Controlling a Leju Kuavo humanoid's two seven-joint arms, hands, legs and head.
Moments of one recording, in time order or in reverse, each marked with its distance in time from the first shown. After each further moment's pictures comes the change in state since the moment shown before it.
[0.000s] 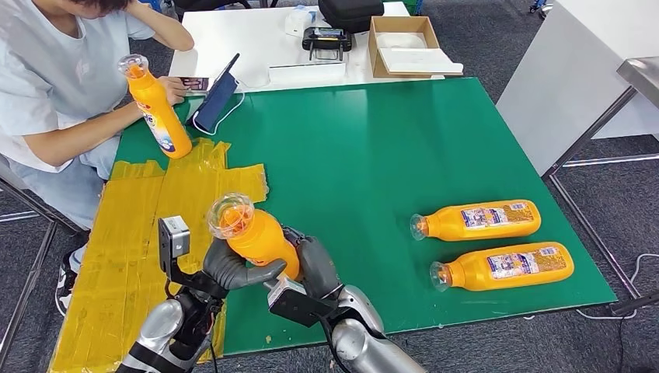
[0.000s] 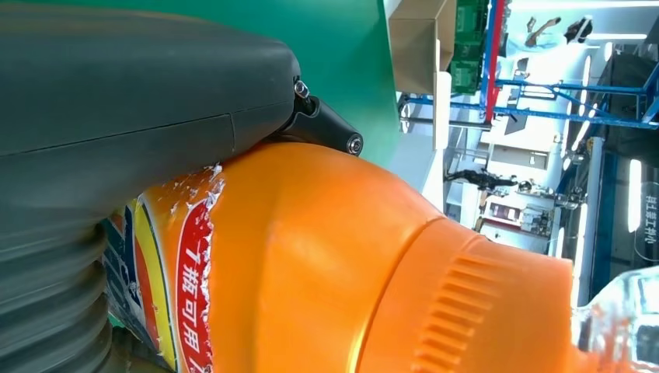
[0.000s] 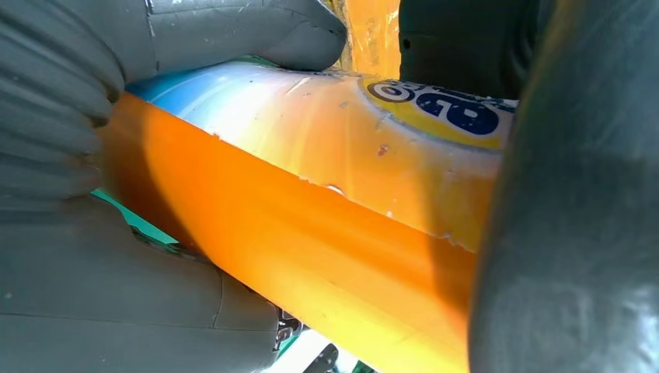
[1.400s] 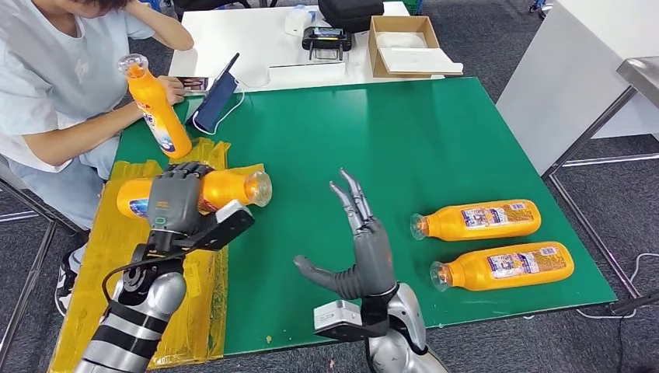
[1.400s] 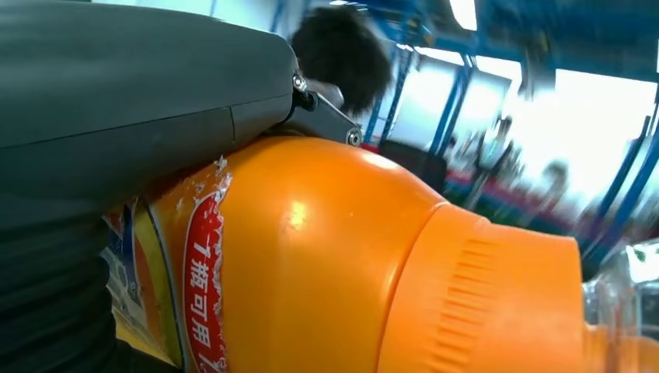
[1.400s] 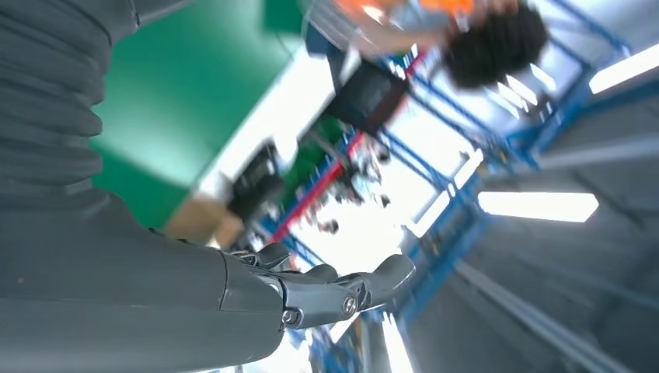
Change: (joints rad) left arm -0.171 0.058 0.109 0.091 -1.470 0.502 0.241; right arm 0.167 -0.113 -0.137 -0.511 0.201 -0.236 -0.011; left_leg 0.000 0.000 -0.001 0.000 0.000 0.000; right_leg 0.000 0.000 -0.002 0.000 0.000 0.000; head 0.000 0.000
